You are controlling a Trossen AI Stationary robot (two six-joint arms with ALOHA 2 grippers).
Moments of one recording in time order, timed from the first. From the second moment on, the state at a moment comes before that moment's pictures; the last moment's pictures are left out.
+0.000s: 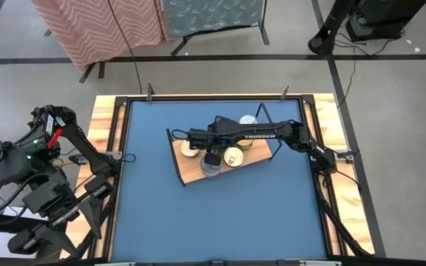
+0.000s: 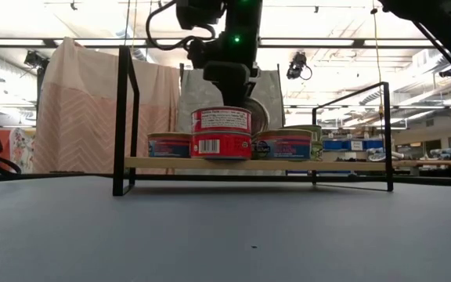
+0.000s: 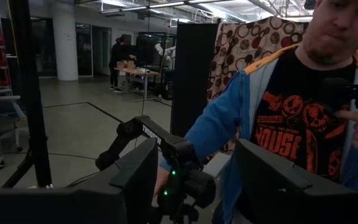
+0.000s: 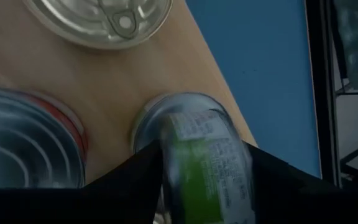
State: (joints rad) left arm -1.07 1.20 1.70 -0.38 -0.27 -0.08; right arm -0.04 2.24 2.14 -1.33 0.40 0.19
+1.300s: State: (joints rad) left arm -1.07 1.20 1.70 -0.38 -0.26 -0.06; right arm -0.06 2.24 2.14 -1.32 0.53 0.26
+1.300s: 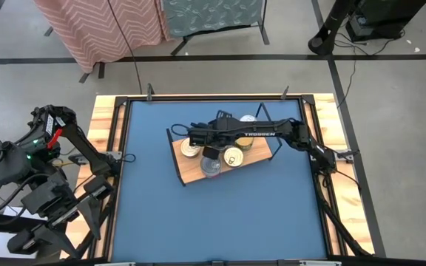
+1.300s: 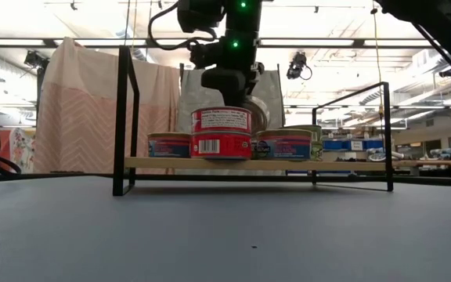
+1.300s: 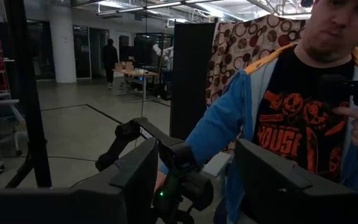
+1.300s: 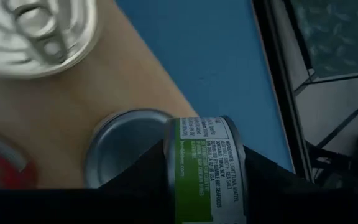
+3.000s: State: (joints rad) left arm -1.08 1.20 1.70 -0.38 -0.26 -0.06; right arm 0.00 2.24 2.07 -1.19 0.59 0.26
